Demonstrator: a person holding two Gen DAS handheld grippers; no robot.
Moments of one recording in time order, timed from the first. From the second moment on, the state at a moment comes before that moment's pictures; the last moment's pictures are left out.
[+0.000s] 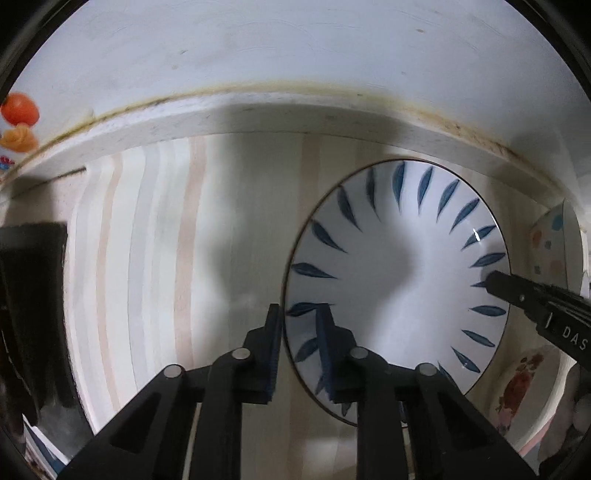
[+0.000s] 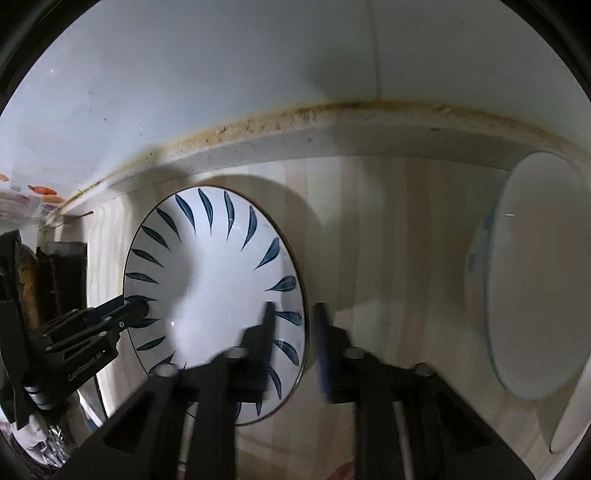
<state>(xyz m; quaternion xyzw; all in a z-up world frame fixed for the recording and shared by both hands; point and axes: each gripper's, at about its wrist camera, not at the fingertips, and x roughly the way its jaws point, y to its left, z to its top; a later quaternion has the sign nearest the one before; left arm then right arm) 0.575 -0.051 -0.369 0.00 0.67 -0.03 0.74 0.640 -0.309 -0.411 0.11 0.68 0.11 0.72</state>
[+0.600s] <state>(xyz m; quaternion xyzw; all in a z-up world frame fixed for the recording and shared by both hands) 0.529 -0.066 -0.303 0.02 0.61 -0.06 0.79 0.607 -0.296 -0.374 0.06 0.65 0.11 0.75</state>
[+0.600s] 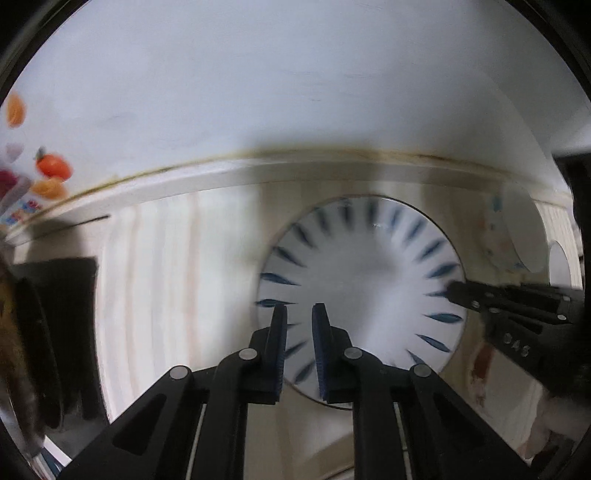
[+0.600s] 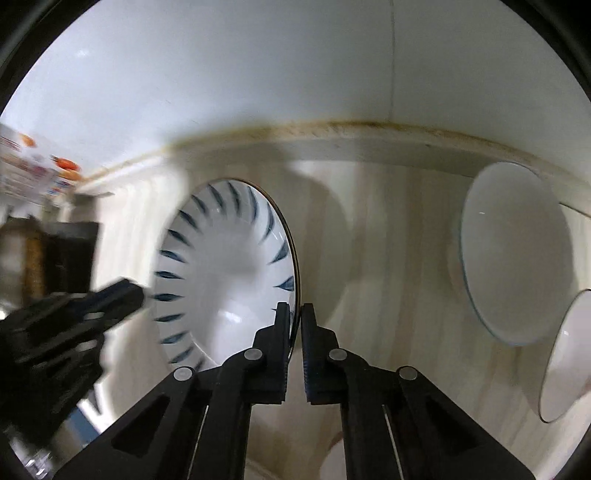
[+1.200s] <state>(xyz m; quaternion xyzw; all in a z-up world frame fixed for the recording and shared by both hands) 0.574 0.018 -0.367 -0.17 0.68 -0.07 0.71 0.611 -0.327 -0.402 0.11 0.69 0.10 0.71</state>
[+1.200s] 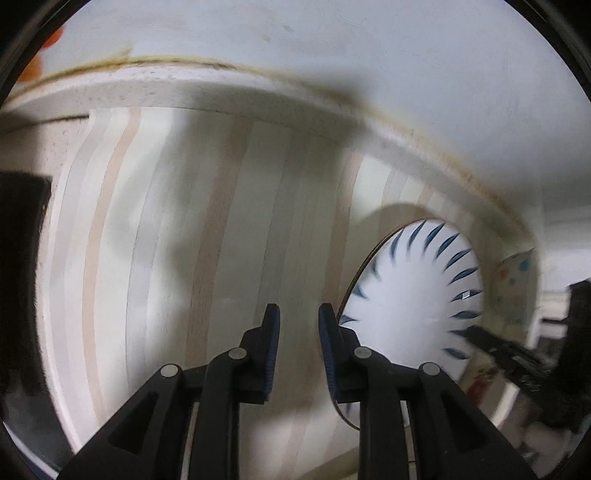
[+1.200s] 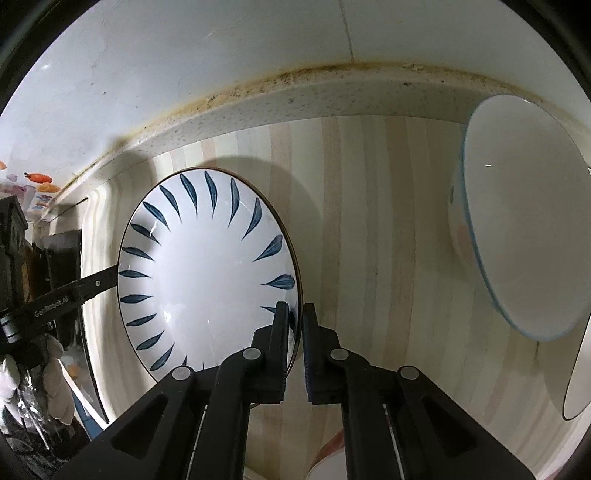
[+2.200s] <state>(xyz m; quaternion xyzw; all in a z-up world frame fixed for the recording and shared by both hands) 0.556 -0.026 -0.352 -0.13 0.65 -0.11 0.74 0.610 -0.336 -0.407 0.14 0.68 0.12 0.71</state>
